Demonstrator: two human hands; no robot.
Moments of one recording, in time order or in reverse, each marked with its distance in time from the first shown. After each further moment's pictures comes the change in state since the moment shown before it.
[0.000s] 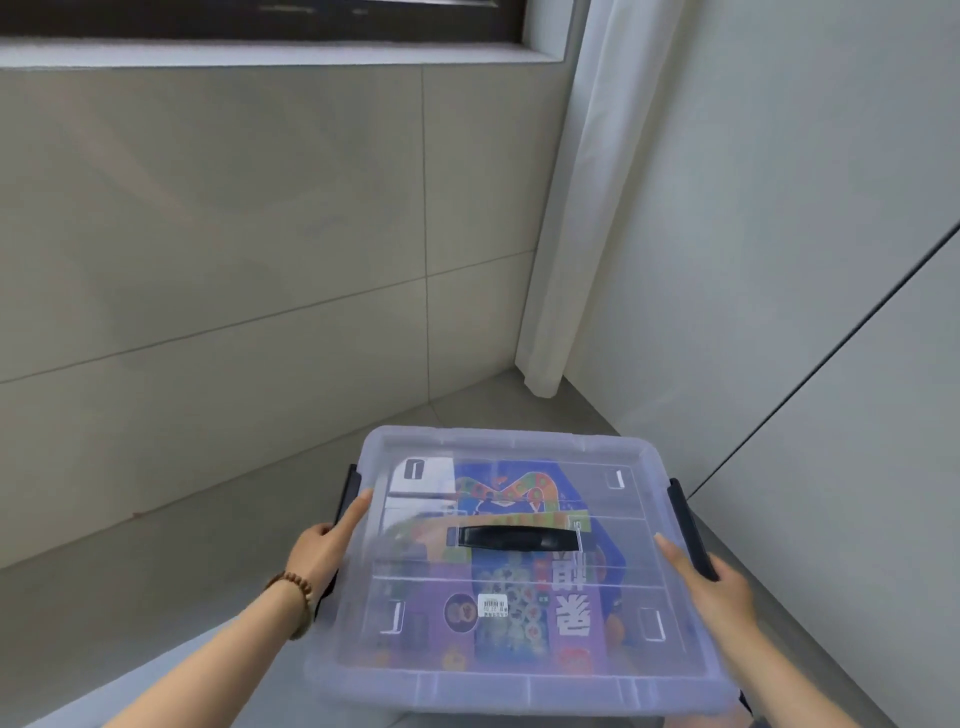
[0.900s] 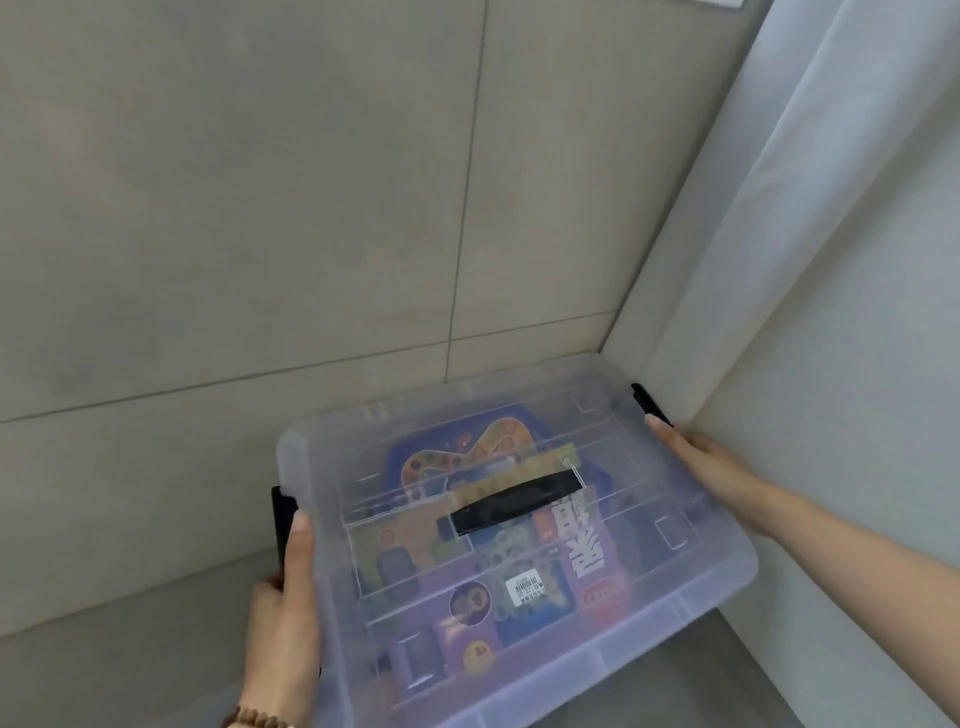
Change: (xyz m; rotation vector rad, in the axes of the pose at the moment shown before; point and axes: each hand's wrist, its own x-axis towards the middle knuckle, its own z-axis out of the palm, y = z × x) left_hand 0.158 0.086 0.047 -0.492 0.270 0.064; right_hand 0.274 -0.226 0.127 -0.296 -0.317 -0.288
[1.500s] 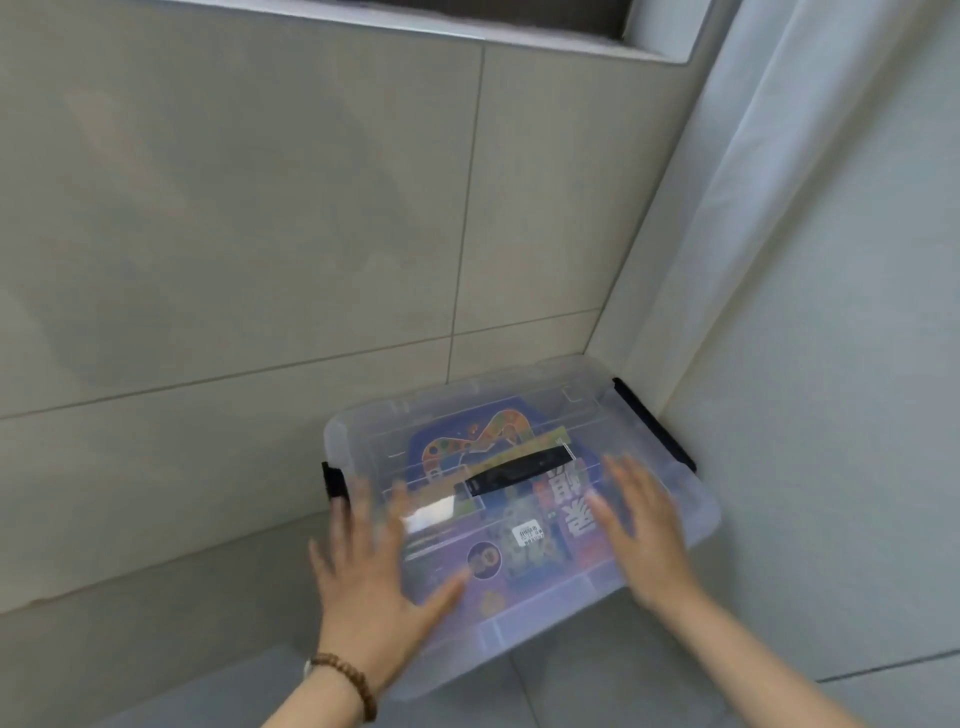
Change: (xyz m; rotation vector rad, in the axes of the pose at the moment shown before) left_hand -0.051 -0.010 0.004 1.012 -0.218 0.579; right_hand -0.111 0.025 0.066 -0.285 0.127 -0.332
